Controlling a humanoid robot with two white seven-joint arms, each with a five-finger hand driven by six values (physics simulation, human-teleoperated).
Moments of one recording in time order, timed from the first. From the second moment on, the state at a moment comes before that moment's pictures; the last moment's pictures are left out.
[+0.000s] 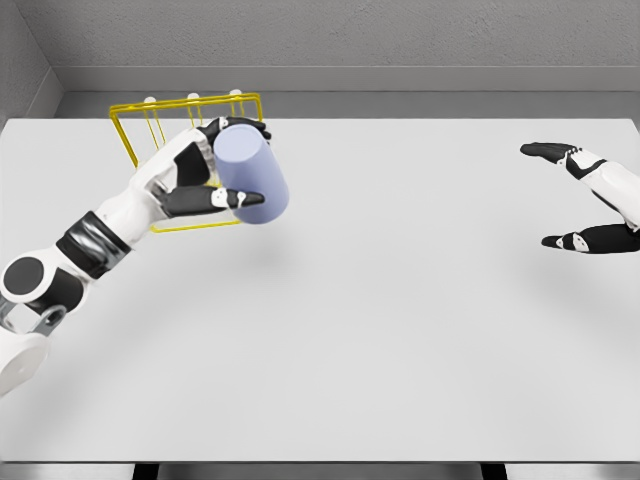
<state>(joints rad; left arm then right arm) -0.38 0.65 -0.55 -1.74 0.74 -0.08 -0.18 -0.09 -0.66 -0.14 -1.57 0.00 -0.61 0.61</state>
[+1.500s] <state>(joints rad) -0.46 0.70 -0.47 -1.61 0.78 -0.08 -0.18 -0.09 -0.65 -0.14 -1.57 0.00 -0.61 0.61</state>
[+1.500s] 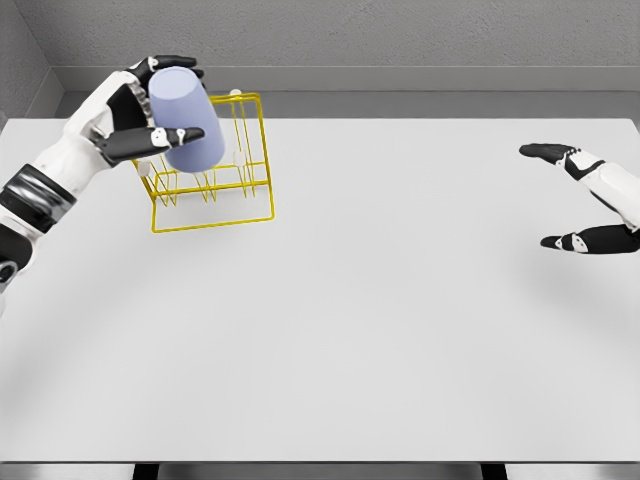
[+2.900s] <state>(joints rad) -0.46 0.69 -0.47 -1.58 0.77 -0.08 -0.18 -0.09 -0.65 -0.14 -1.56 0.00 -0.61 0.61</state>
